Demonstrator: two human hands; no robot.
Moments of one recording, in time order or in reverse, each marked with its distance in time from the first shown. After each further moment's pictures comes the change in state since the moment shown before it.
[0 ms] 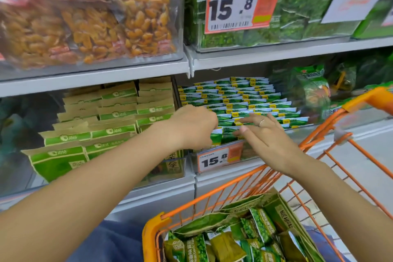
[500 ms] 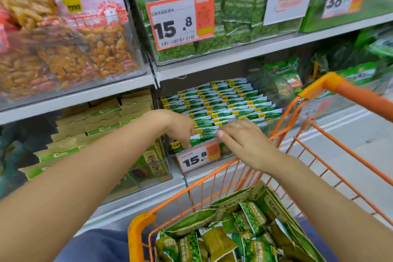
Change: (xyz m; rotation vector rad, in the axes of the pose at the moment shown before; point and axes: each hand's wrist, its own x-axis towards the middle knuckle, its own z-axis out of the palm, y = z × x) left_hand 0.038 0.004 -0.011 -0.118 -0.574 -0.137; right_hand -0.024 0.002 -0.004 0.046 0.050 -0.067
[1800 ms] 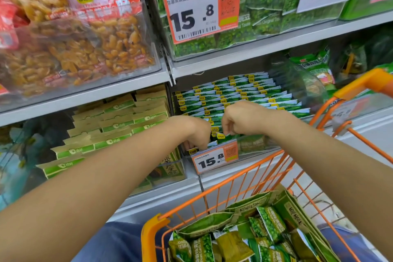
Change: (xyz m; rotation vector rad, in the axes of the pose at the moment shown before) left_hand 0.025 0.001 0.014 -0.078 0.006 -0.120; right_hand 0.097 -0.007 -0.016 -0.212 -0.467 -0.071
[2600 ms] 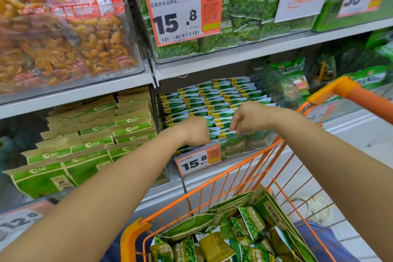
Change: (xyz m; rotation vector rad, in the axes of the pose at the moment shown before) left_hand 0.029 0.014 0.013 -0.244 0.236 0.171; right_hand -0.031 0.047 -0.002 0.325 -0.048 0.260
